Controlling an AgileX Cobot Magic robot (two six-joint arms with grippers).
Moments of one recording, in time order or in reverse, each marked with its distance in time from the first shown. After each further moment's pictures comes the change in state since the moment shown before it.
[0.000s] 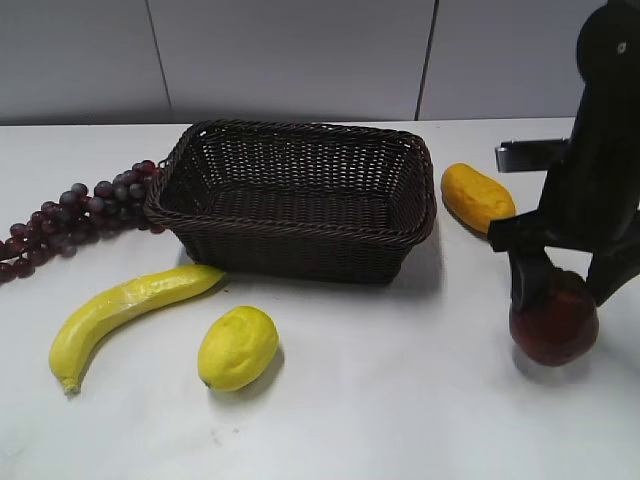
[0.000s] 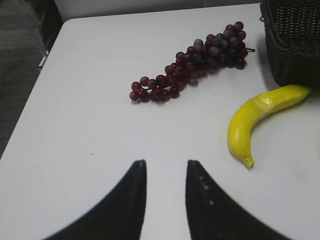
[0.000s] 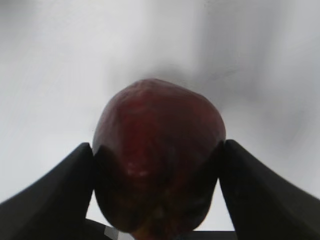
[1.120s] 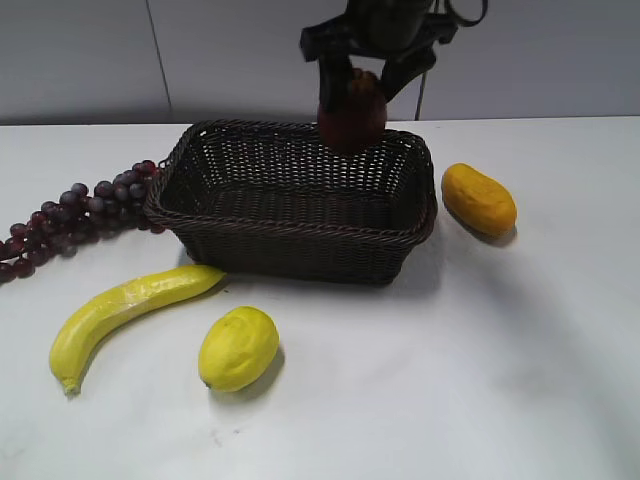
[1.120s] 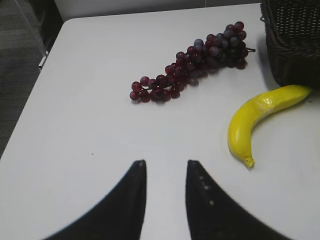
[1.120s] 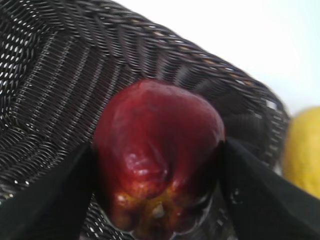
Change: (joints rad) left arm 0.000 0.000 0.000 0.000 0.000 0.000; right arm 0.230 0.444 -1.064 0.016 0.133 -0.116
